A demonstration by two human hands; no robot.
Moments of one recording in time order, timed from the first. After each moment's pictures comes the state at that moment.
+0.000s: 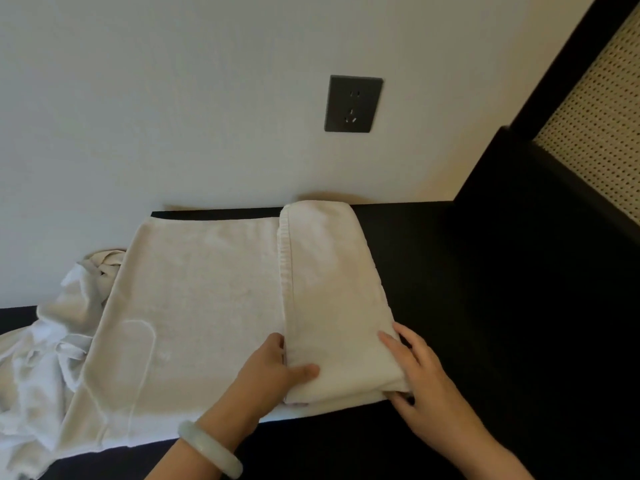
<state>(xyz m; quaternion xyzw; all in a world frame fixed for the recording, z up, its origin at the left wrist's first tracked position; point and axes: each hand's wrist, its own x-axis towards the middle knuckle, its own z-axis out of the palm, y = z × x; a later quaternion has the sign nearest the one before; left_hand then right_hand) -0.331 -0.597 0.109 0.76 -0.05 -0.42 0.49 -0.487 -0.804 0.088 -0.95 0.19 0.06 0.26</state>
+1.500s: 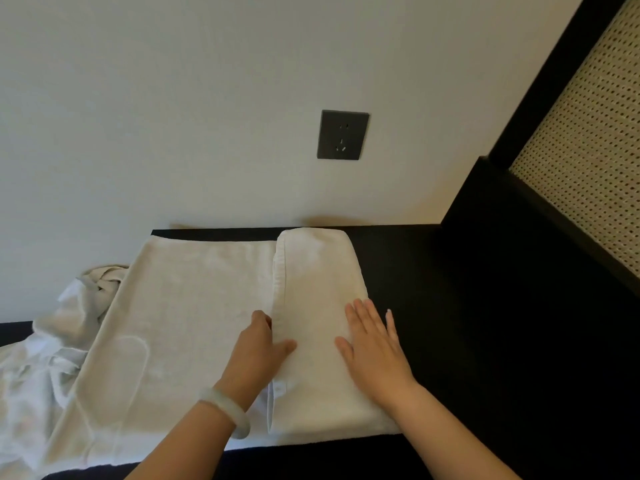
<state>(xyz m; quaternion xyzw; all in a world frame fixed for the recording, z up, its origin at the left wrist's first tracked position) -0.291 -0.621 0.089 0.88 -0.13 -0.23 0.40 -0.400 -0.802 0.079 -0.98 0.19 0.04 0.09</state>
